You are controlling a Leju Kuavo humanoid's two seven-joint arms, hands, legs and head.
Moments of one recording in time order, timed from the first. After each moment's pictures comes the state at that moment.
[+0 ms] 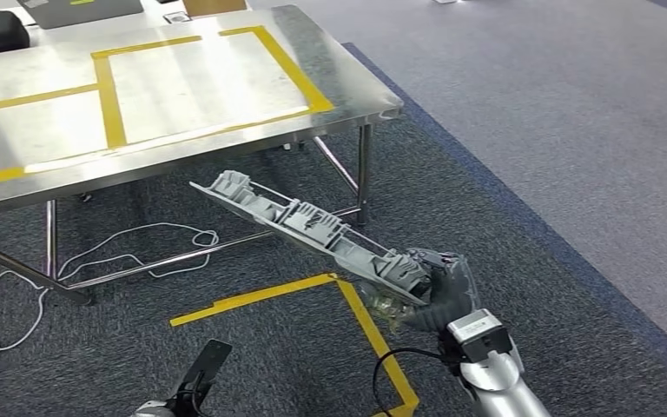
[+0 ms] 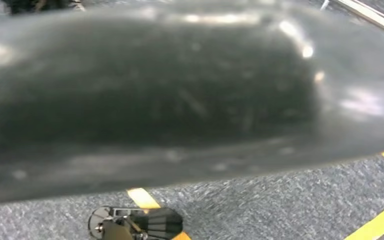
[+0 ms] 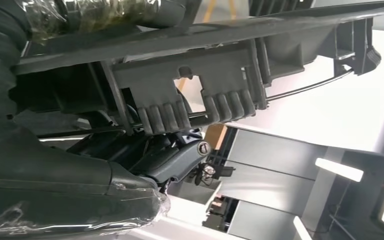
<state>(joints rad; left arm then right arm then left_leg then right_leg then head) -0.16 -0.13 0.64 -0.22 -0.49 -0.10 -0.59 -0.21 0.07 0.45 -1.19 0.18 -0.01 -0.69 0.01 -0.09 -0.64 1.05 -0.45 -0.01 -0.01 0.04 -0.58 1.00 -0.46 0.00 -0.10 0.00</state>
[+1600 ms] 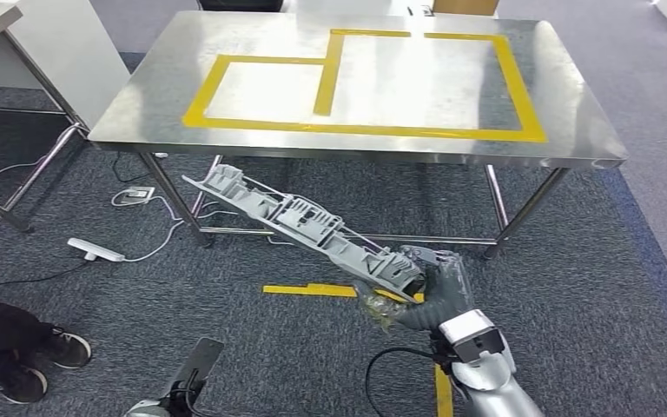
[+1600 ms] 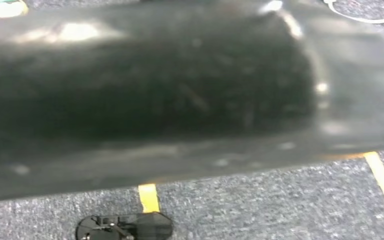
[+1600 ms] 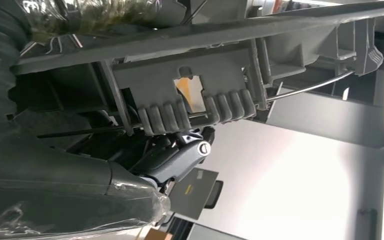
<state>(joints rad) -0.17 -0.13 0.64 -0.22 -0.49 -0.09 -0.59 -0.21 0.07 0.46 -1.20 0.18 -0.05 -0.70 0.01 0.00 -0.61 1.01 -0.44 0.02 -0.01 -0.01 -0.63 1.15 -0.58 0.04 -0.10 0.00</state>
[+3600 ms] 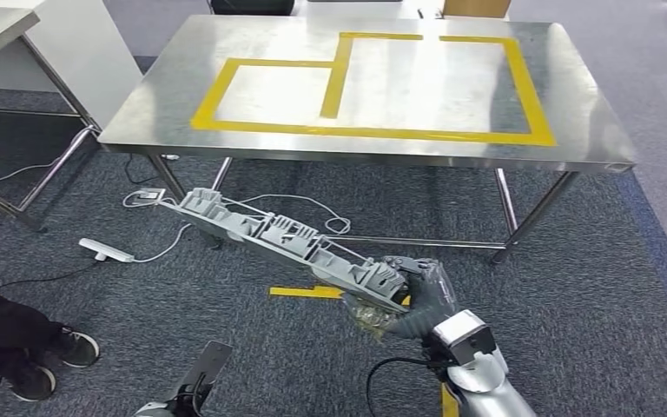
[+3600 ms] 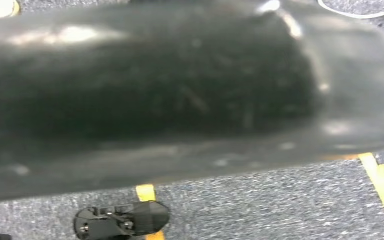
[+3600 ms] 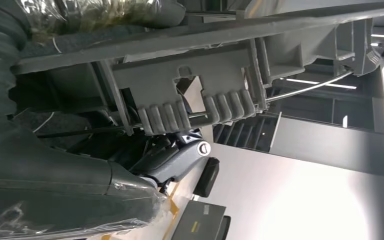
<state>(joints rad) -0.16 -0.13 0.63 -0.22 -0.52 -0.09 -0.61 -0.20 0.07 0.47 -1.16 0.15 0.06 -0.69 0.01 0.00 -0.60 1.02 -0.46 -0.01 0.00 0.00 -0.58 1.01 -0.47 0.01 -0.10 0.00</state>
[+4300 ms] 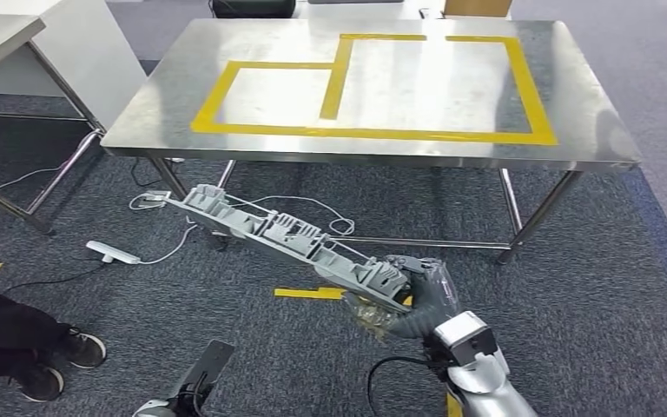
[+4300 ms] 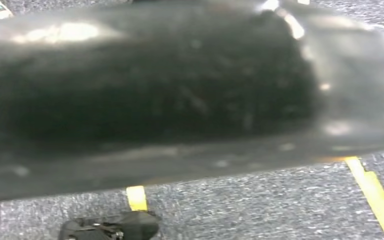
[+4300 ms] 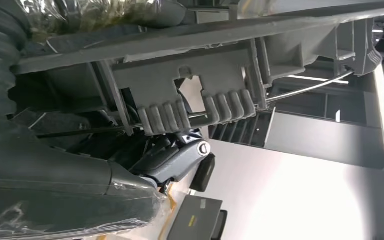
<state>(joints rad) -0.17 -0.13 0.61 -0.22 -0.52 -0.08 -0.63 -0.20 0.07 0.47 -1.17 0.15 0.05 -0.70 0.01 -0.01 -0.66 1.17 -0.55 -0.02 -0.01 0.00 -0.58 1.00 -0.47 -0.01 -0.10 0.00</state>
